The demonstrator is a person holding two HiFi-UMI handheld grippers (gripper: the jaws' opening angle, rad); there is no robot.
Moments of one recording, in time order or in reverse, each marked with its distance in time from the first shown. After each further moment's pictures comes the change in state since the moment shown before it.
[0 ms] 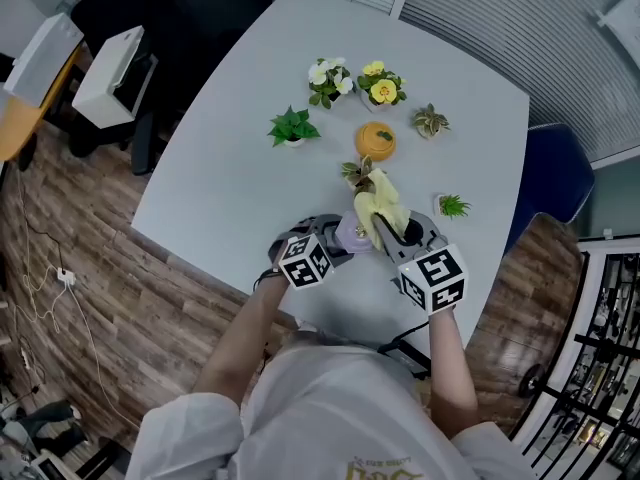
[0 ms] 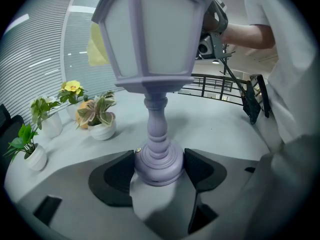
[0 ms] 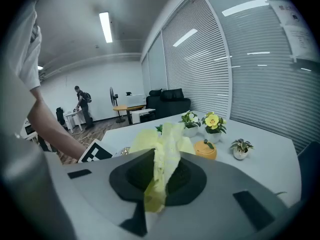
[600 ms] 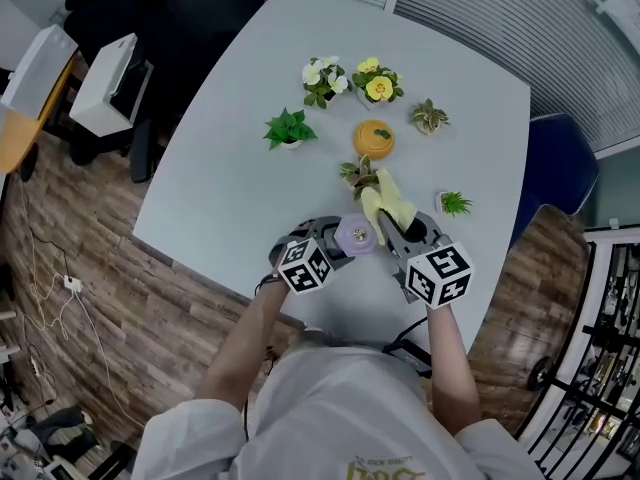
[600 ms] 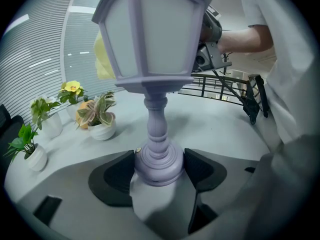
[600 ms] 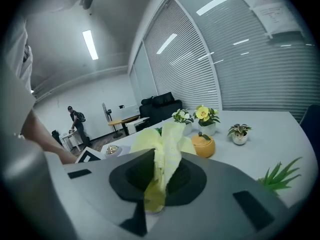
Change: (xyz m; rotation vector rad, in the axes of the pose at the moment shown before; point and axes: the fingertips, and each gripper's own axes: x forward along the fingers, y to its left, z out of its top) left arm 0.001 0.001 0.000 0.002 -0.005 0.001; right arm 0.006 -0.023 -0.015 0.210 -0.095 -0.005
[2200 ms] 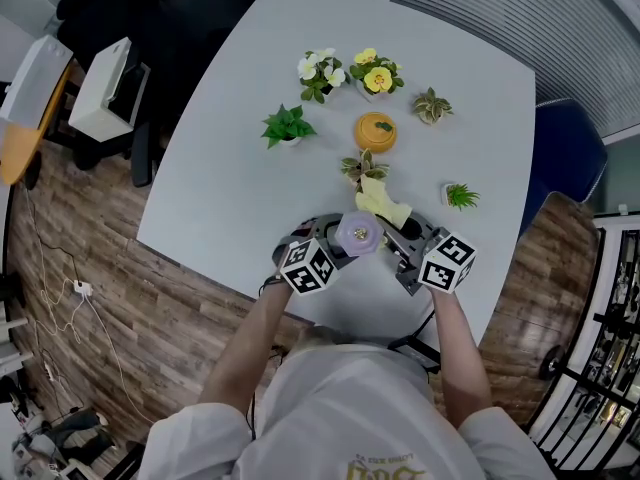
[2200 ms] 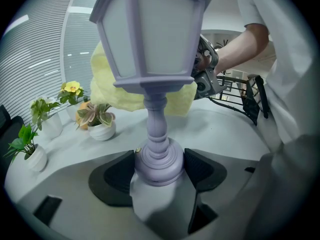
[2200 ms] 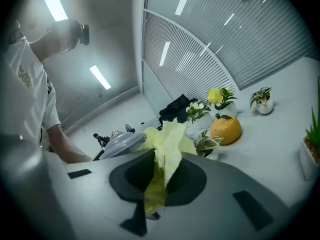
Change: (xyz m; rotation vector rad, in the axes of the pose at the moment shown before) left arm 0.001 0.000 0.001 0.006 -0.003 0.002; right arm 0.014 0.005 -0.035 0.203 -0.137 0.337
